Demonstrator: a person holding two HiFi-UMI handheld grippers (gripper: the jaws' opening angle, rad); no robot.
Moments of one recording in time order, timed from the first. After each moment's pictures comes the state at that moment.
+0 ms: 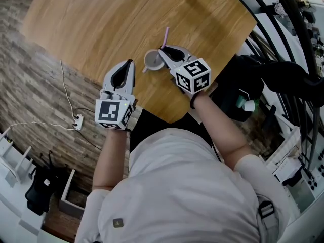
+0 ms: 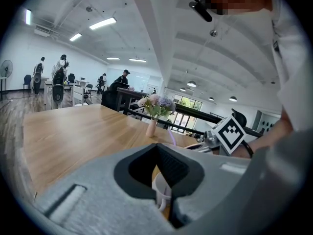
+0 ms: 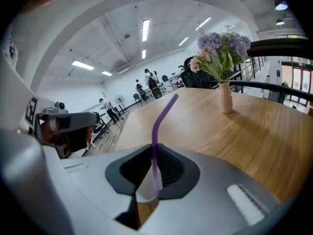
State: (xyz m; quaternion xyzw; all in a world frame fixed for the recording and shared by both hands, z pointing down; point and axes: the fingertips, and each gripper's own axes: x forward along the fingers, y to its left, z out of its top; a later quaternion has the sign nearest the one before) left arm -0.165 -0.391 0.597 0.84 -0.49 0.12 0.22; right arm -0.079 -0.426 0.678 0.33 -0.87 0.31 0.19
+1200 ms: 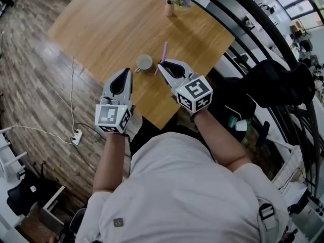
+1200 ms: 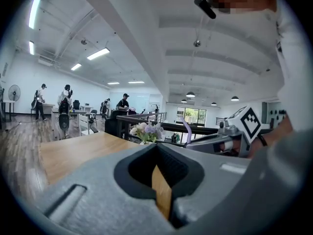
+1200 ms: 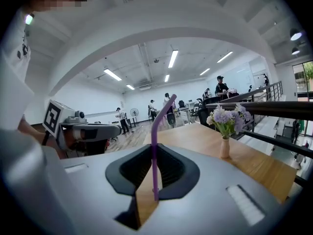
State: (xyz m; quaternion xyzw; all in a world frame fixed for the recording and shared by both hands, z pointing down) left arm -0.108 -0.290 0.462 0.83 -0.54 0.07 0.11; right arm -0.018 -0.320 0.490 0.30 -0.94 0.16 0.10
